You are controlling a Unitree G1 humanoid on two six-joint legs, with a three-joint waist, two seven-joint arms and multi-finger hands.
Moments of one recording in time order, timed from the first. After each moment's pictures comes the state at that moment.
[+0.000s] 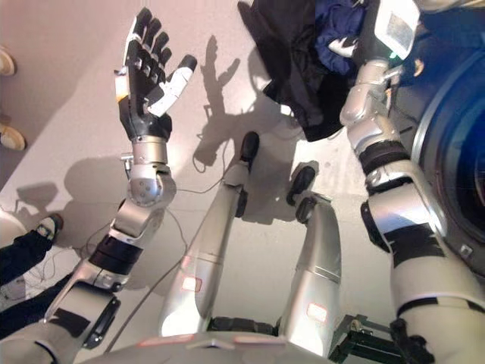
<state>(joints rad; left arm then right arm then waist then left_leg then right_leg) -0.44 0.36 -0.31 0.08 -0.31 -0.37 0.52 -1.13 -0.54 0.41 0.93 -0.30 -0.01 -0.66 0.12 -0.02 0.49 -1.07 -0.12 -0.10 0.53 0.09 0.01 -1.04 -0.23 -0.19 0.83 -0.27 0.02</state>
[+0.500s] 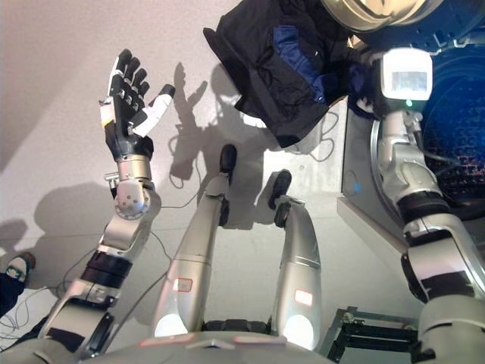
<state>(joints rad) -0.33 0.36 -0.19 0.14 -0.28 -0.34 0.48 -0.76 -0.79 0.39 0.82 -0.76 0.08 -0.57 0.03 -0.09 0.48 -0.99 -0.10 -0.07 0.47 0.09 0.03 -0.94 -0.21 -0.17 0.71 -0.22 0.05</state>
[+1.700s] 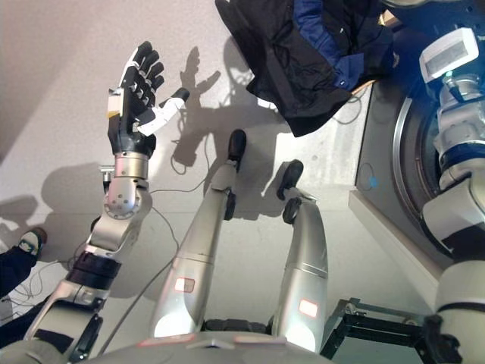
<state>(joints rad) -0.32 0.44 -0.19 0.06 -0.28 -0.33 0.34 -1.22 -0.89 0.93 1.37 -1.13 0.13 -0.32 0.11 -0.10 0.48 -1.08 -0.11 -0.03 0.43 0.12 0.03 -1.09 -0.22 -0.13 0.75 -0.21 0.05</state>
